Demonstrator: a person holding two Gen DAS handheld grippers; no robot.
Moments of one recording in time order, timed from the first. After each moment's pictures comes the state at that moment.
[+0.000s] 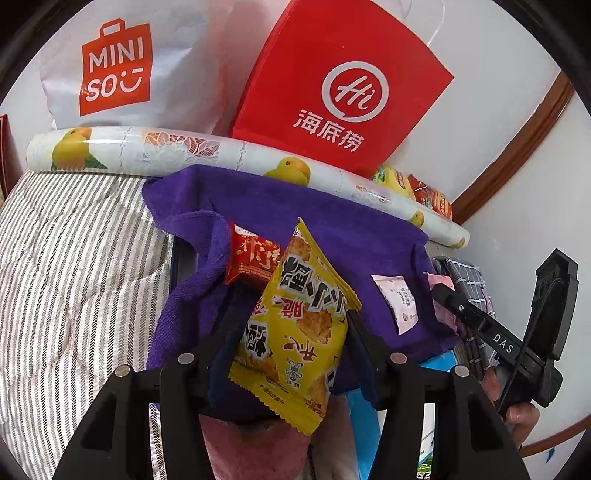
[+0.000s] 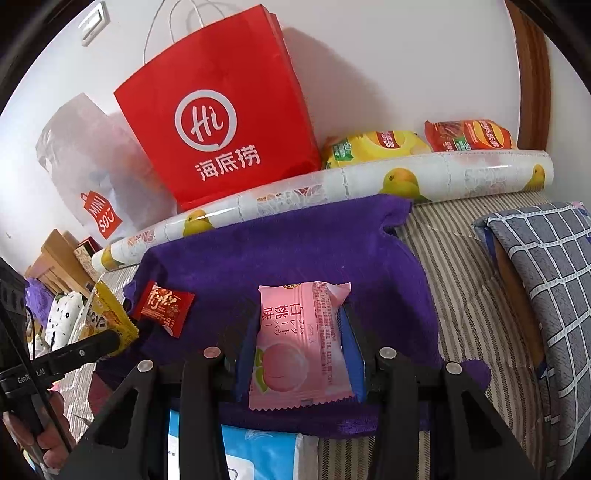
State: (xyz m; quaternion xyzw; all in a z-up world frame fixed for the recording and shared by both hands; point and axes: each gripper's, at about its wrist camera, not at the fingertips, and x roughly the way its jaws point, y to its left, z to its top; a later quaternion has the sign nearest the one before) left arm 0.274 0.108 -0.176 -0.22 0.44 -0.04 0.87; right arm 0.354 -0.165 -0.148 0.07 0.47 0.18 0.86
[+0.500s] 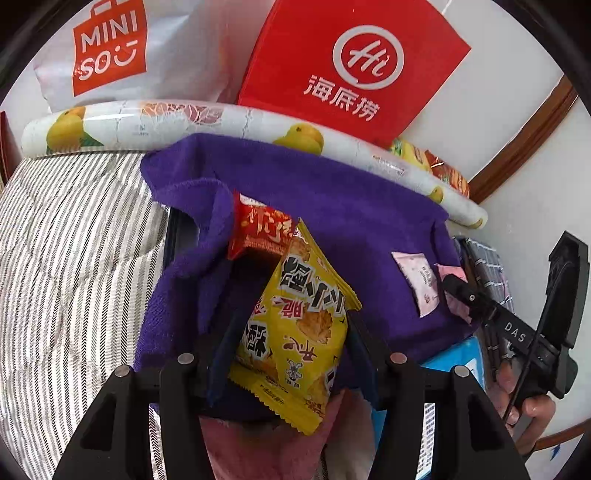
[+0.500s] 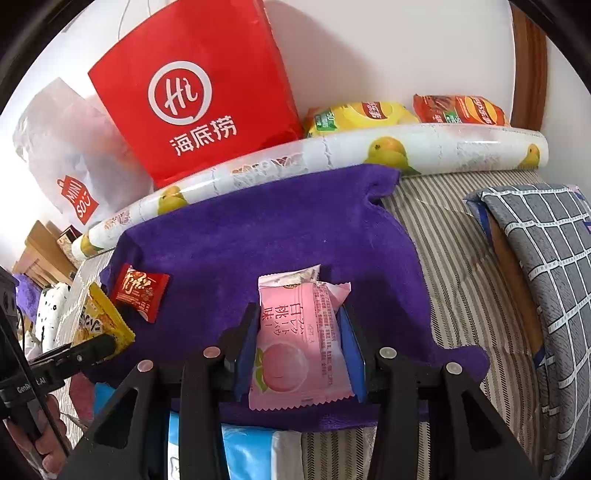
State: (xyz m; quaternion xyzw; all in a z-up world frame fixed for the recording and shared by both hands) left arm 0.286 0.099 -0.195 -0.20 0.48 -0.03 0.85; right arm 0.359 -0.166 -0.167 0.05 0.52 0.15 0.84
